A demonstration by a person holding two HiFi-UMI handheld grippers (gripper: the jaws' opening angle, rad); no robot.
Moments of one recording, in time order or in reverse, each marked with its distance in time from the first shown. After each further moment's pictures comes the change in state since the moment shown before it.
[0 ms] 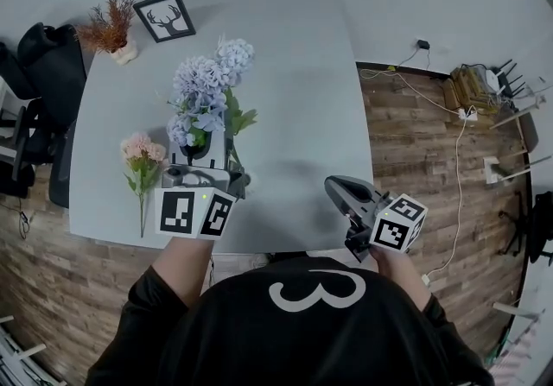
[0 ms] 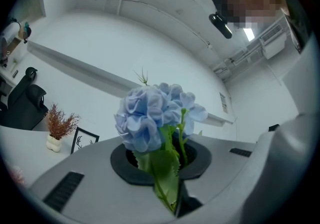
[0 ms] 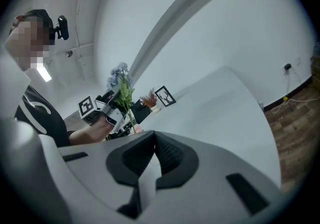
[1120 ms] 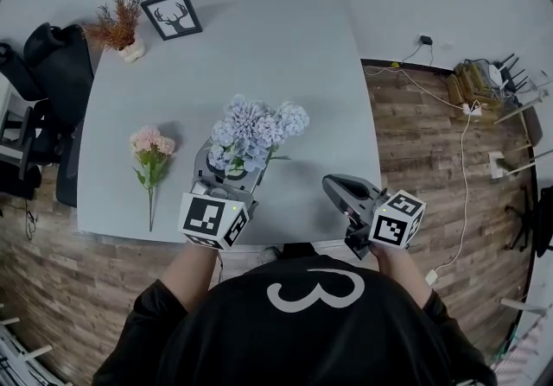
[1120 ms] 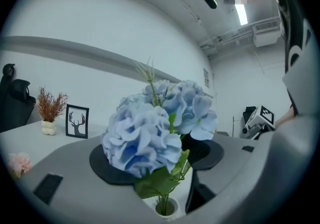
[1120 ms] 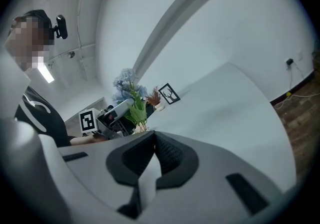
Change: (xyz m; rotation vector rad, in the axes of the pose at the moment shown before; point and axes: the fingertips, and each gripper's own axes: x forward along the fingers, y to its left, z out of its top) left arm -0.054 -0.027 -0.085 0.082 0.333 -0.176; right arm 0.011 0.022 -0.023 0.018 0.003 0.031
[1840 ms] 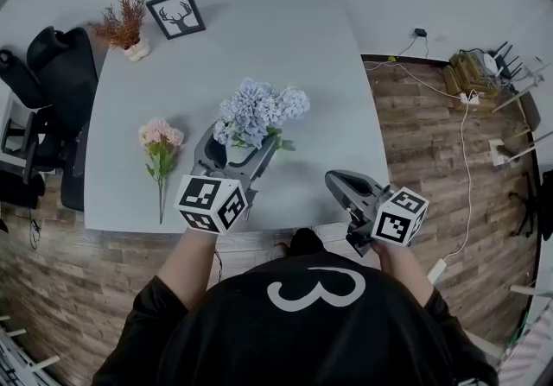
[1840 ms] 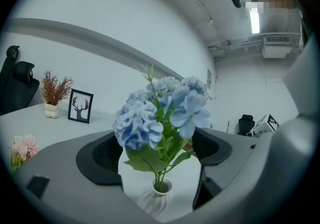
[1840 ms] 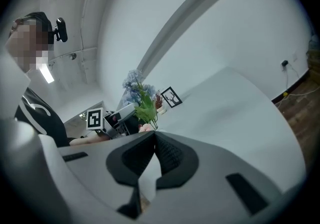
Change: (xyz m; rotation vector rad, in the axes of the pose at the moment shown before) left arm -0.022 0.012 -0.013 -0.145 0.094 -0.031; right arm -0.007 0.038 -0.014 -0.008 -0.069 -0.025
